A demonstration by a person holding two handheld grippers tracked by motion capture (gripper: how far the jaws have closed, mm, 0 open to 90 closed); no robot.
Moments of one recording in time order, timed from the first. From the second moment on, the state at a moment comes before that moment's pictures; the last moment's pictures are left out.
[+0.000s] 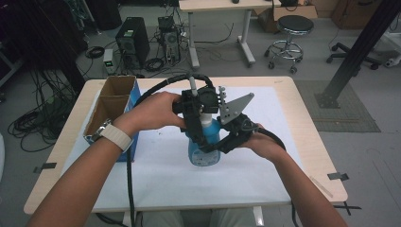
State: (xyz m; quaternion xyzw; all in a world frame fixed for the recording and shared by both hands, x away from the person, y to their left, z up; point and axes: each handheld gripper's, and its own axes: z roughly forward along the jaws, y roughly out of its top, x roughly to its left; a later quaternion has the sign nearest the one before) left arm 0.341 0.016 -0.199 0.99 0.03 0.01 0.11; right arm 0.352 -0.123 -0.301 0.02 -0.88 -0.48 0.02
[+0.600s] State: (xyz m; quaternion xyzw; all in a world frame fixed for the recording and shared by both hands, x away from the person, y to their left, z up) left arm 0.341 0.015 -0.198 0.99 0.02 0.01 0.11; right arm 0.352 -0.123 -0.300 0.02 -0.88 -0.48 0.02
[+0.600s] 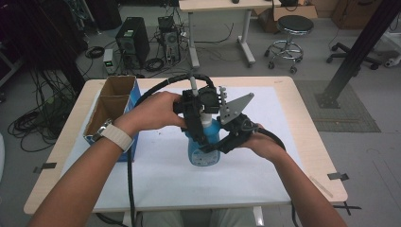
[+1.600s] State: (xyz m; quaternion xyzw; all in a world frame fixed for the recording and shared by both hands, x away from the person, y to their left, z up) left arm 0.335 0.014 -0.194 0.99 0.01 0.01 0.12; right arm 0.348 -0.125 -0.295 0.04 -0.87 -0.48 0.01
